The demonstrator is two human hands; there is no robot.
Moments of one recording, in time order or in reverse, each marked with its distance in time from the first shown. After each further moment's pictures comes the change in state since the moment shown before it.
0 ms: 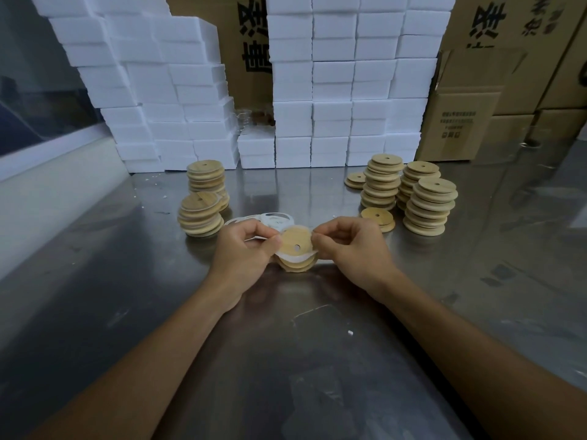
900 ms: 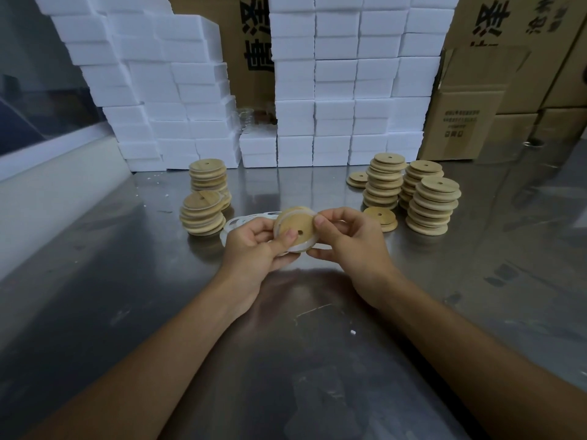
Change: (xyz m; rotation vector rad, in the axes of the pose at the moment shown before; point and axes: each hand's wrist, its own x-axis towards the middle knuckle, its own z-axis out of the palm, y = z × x) left_hand -0.006 0.006 0.009 -0.339 -0.113 -0.158; right_hand -0.003 -0.009 0.015 0.406 0.043 0.084
